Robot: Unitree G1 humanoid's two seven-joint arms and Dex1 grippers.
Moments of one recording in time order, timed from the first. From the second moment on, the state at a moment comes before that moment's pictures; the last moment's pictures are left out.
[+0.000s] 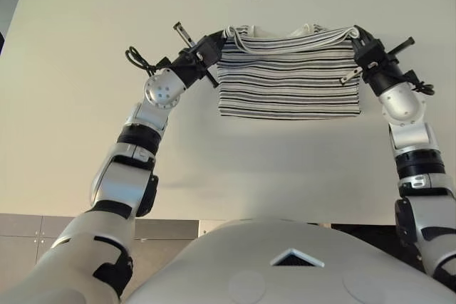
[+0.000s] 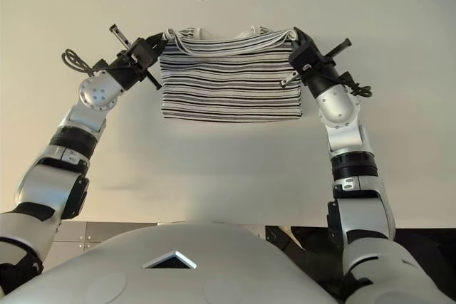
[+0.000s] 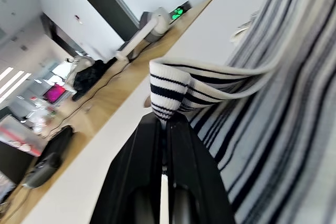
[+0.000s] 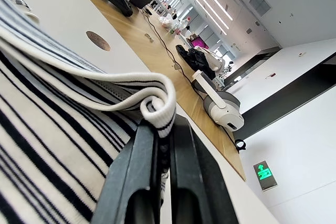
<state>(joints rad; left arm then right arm) -0.59 0.35 -0.31 0.96 0.23 -0.63 -0.25 -0.36 -0.46 0.11 0.65 -0.30 -0.53 0.18</state>
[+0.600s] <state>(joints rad) -0.75 0.22 -0.20 1.30 0.28 -0.47 -0.07 -0.70 -0.38 0.17 1.17 -0.35 -0.49 0.06</state>
